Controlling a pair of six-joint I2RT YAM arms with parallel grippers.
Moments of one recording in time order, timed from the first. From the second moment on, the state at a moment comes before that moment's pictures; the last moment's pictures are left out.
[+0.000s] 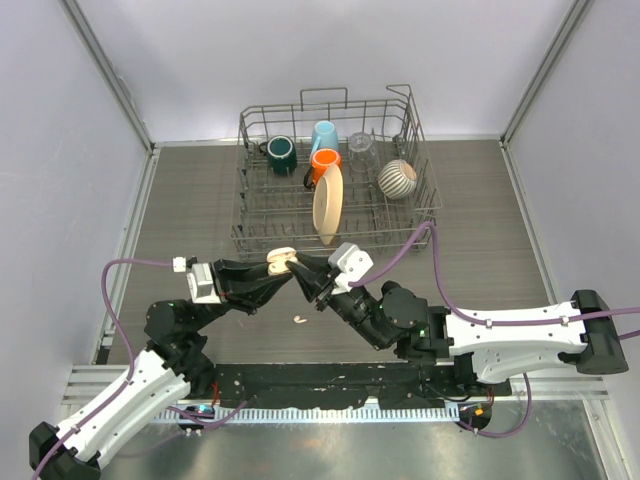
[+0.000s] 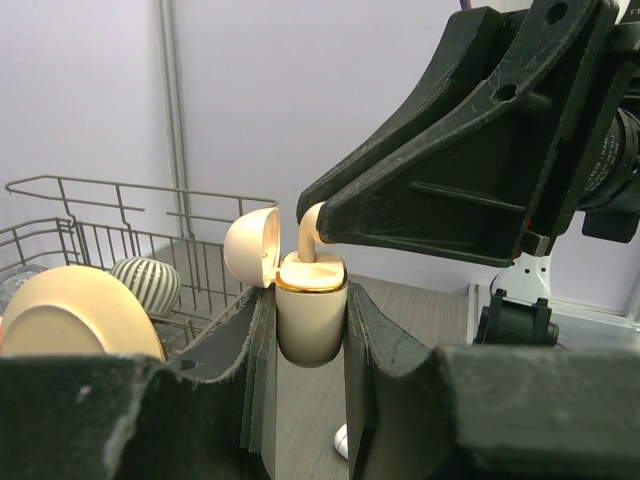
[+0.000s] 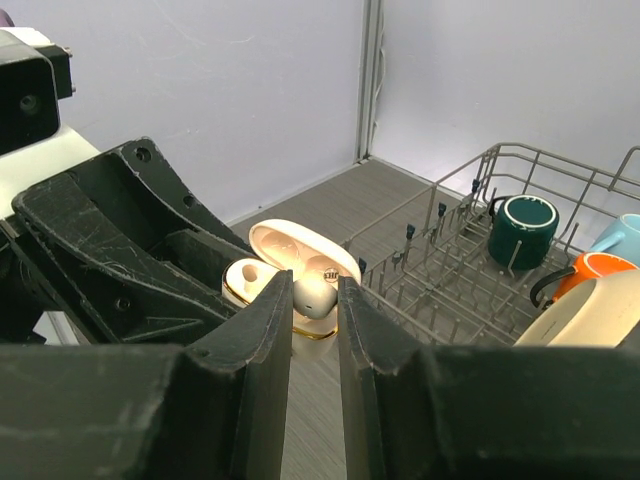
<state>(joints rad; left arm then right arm) -0.66 0.44 0.26 0.73 0.44 -0.30 1.50 1.14 0.86 0.56 0.66 -0.16</state>
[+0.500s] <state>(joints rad) -0.66 0.43 0.26 0.74 0.43 -0.30 1.50 1.17 0.91 0.50 0.69 -0.09</state>
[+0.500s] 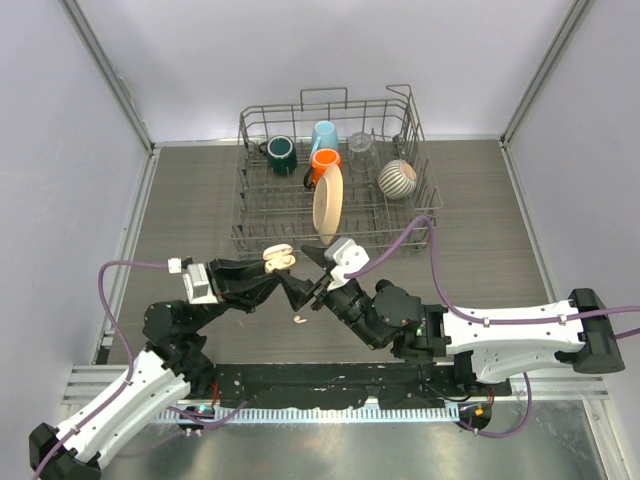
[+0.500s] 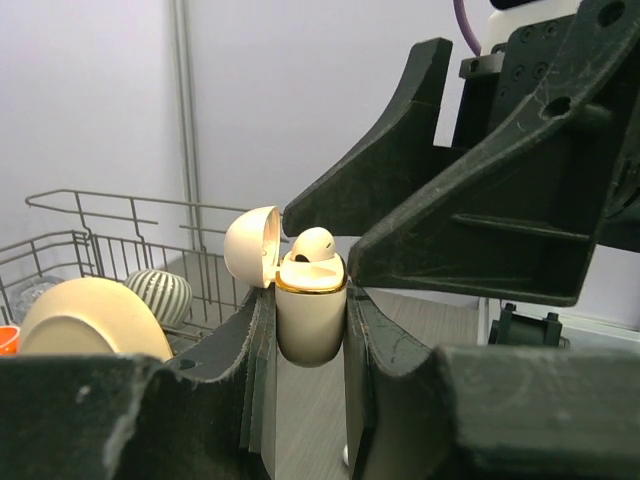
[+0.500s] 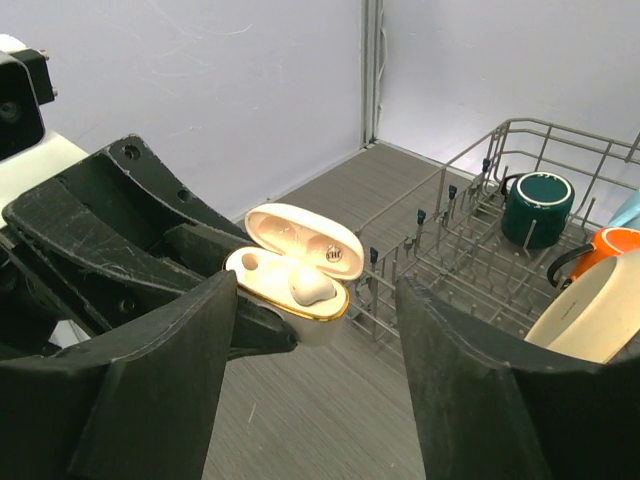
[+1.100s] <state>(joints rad) -0.66 0.33 0.26 0.72 0.36 -0.26 1.39 0.90 1.02 0.17 0.73 0.28</state>
